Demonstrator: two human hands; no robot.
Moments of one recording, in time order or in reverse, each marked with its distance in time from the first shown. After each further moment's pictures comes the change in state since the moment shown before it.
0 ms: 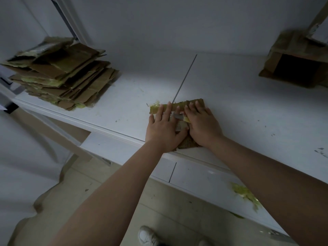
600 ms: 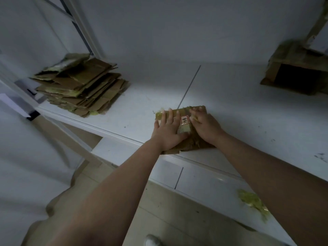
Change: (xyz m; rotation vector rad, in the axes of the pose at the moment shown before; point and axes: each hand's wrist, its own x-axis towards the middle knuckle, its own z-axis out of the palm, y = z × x) left_hand 0.002 0.001 -0.021 -0.190 -0.136 -0.022; right_hand 0.003 0.007 -0.016 0.482 0.014 0.071
